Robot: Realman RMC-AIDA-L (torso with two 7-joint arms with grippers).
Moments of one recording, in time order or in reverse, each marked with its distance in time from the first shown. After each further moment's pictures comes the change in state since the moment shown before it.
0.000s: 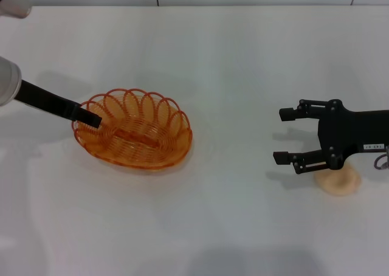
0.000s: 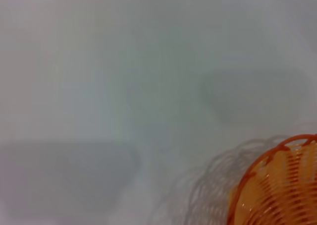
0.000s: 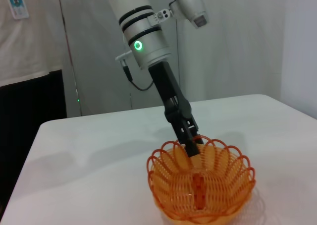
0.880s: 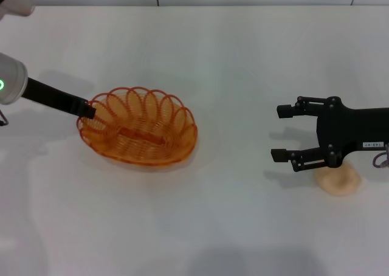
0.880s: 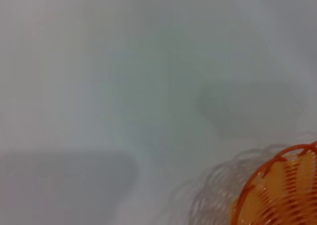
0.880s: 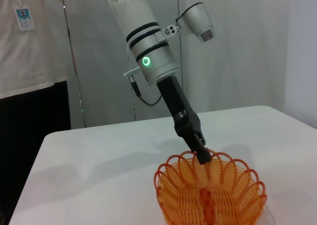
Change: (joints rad) left arm 0.003 -0.008 0.001 -0.015 -0.031 -0.042 0.005; right arm 0.000 0.002 0.000 0.001 0.026 -0.016 -0.001
